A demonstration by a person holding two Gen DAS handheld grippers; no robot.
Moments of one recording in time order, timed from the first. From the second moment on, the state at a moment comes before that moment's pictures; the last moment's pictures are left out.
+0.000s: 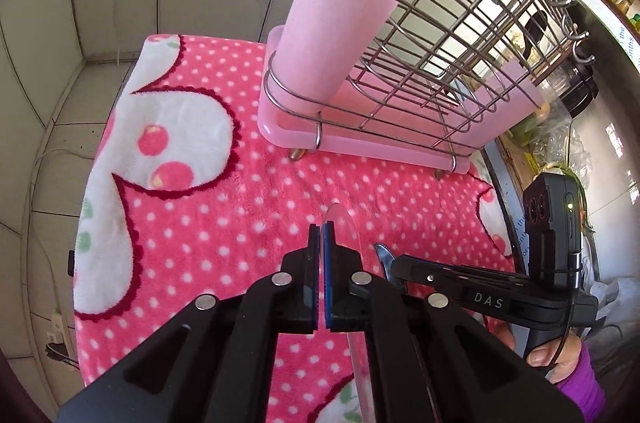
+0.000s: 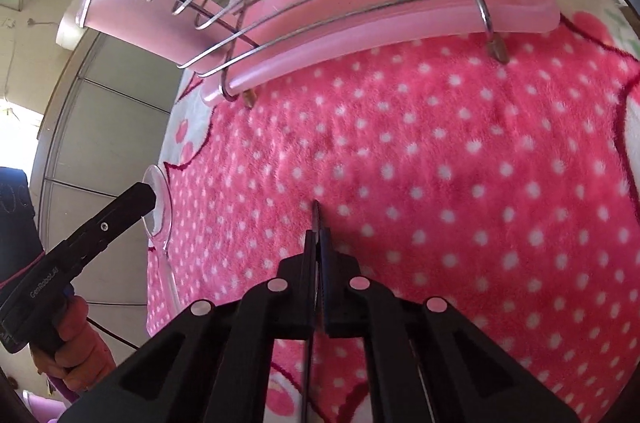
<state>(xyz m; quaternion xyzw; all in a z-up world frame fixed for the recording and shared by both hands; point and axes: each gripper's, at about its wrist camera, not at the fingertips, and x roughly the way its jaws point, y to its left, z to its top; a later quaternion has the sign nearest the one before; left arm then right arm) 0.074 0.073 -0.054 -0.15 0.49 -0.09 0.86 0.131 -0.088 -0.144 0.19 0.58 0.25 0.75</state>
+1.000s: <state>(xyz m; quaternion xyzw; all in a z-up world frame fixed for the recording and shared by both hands) 0.054 0.092 0.092 -0.13 0.27 -0.06 0.95 0.087 -0.205 0.074 0.21 0.23 0.25 0.92</state>
